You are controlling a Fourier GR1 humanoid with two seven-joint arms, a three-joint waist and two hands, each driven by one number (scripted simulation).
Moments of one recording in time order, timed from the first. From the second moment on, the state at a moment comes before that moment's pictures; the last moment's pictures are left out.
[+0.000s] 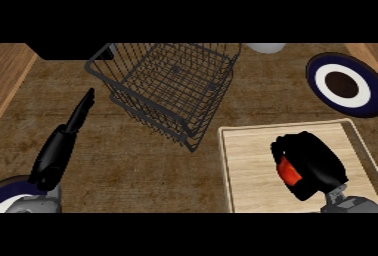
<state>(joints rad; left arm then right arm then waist) -0.06 0.22 -0.01 -1.66 -0.28 -0.07 -0.08 -0.07 -0.36 0.24 -1.69 1.18 0.28 -0.10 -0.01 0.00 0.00</state>
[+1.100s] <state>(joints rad) -0.06 0.20 -0.01 -1.66 -0.29 -0.07 -0.08 -0.16 -0.14 -0.14 -2.30 0.92 0.54 0.63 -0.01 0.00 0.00</state>
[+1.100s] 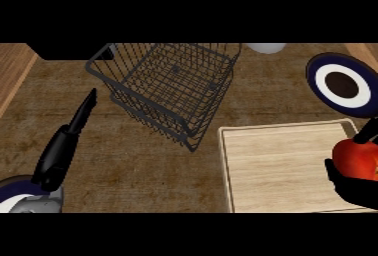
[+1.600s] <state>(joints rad) -0.09 0.20 0.00 -1.65 -0.29 -0.09 -0.08 -0.65 -0.05 -0.03 -2.18 0.93 0.61 0.87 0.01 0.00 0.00</state>
